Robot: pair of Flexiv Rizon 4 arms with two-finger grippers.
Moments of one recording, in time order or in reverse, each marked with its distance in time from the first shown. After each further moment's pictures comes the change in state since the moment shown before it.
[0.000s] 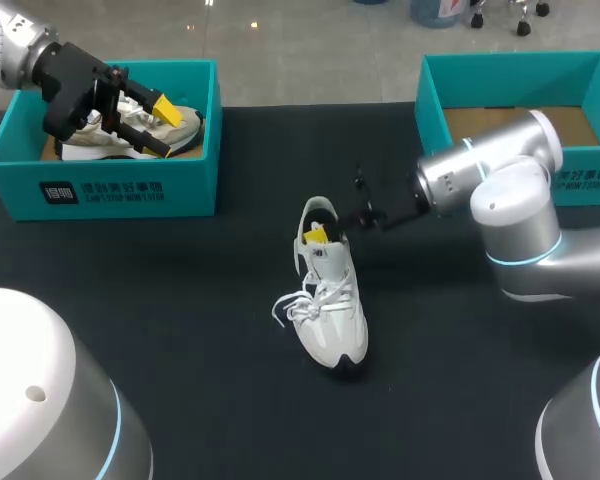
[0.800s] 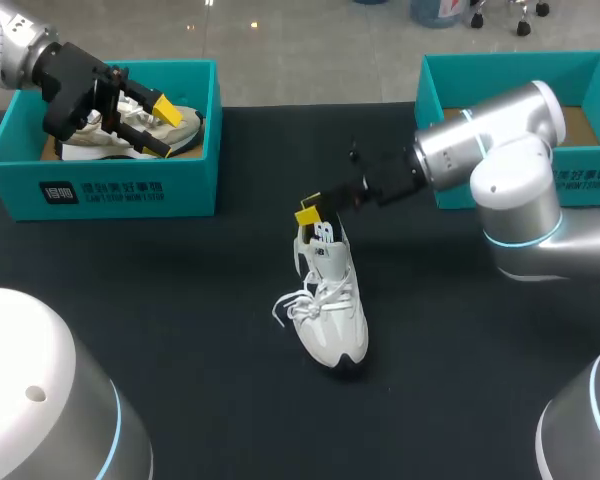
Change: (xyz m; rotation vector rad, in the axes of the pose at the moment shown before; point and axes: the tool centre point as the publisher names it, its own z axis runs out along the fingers) left arm 0.000 0.000 0.000 0.000 0.000 0.000; right arm 0.020 0.043 -0.010 -0.016 -0.018 -0.131
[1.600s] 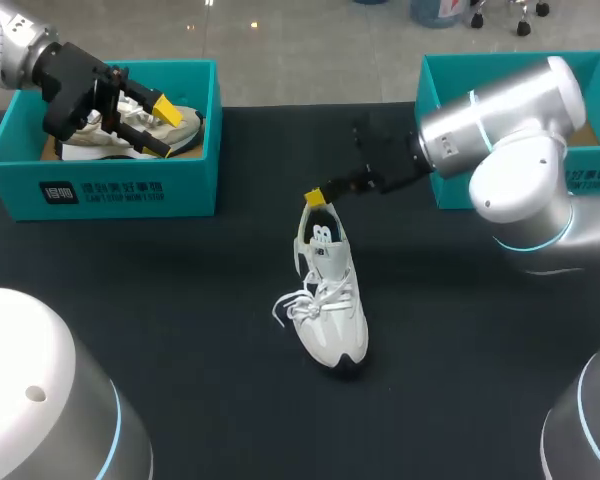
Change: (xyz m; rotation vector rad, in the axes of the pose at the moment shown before) left arm 0.000 0.000 0.000 0.000 0.000 0.000; right arm -0.009 0.012 -0.024 0.053 -0.294 0.083
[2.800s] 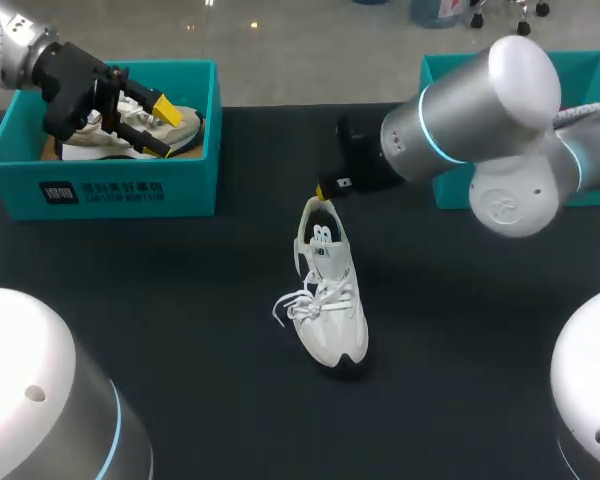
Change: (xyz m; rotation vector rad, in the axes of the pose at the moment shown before) left arm 0.000 0.000 0.000 0.000 0.000 0.000; right arm 0.002 0.002 -0.013 0.029 -0.467 0.307
